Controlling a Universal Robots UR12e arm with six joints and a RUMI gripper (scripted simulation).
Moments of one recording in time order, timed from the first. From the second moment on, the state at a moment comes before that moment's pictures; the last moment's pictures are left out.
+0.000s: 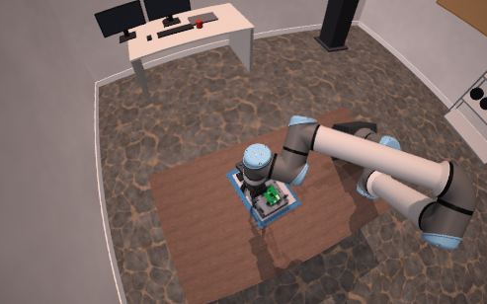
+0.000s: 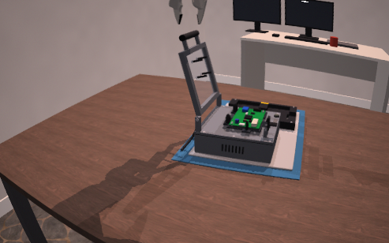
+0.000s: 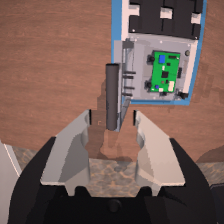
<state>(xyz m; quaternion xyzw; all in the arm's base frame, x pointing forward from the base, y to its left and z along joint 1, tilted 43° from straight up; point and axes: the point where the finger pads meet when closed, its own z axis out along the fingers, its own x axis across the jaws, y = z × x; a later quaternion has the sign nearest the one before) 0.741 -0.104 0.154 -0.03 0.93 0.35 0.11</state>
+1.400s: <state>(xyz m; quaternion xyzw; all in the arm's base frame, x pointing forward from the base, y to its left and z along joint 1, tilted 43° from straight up) 0.744 -0.095 0.143 -0.03 0.93 0.35 0.11</state>
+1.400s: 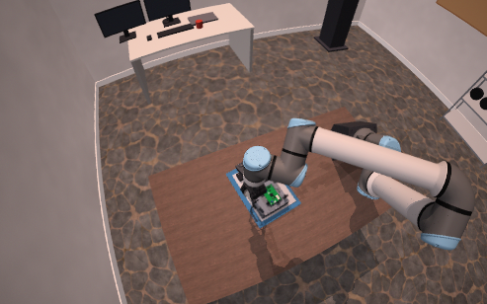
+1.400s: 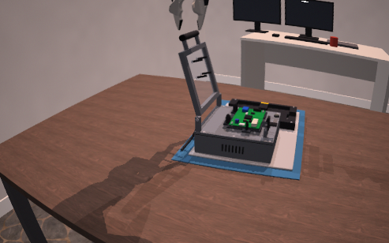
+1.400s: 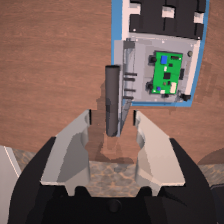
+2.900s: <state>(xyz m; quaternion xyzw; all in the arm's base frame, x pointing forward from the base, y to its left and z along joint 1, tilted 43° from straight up) 0.749 -0.078 0.124 -0.03 0.93 0.35 0.11</state>
